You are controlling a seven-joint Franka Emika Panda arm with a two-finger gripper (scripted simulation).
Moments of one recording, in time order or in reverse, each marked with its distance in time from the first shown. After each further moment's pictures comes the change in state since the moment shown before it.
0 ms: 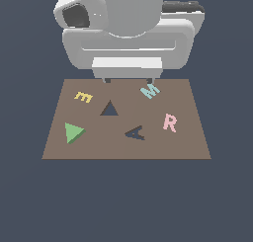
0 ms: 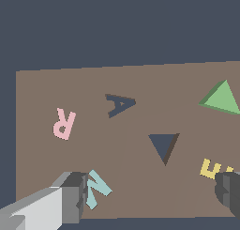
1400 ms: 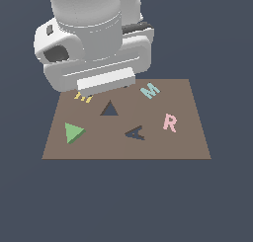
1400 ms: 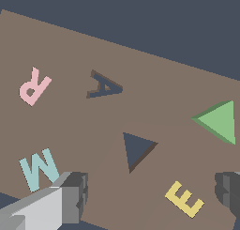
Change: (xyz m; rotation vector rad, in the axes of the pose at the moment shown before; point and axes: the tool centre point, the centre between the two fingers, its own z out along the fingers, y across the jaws) arm -0.005 0.053 0.037 0.002 -0.014 -0.343
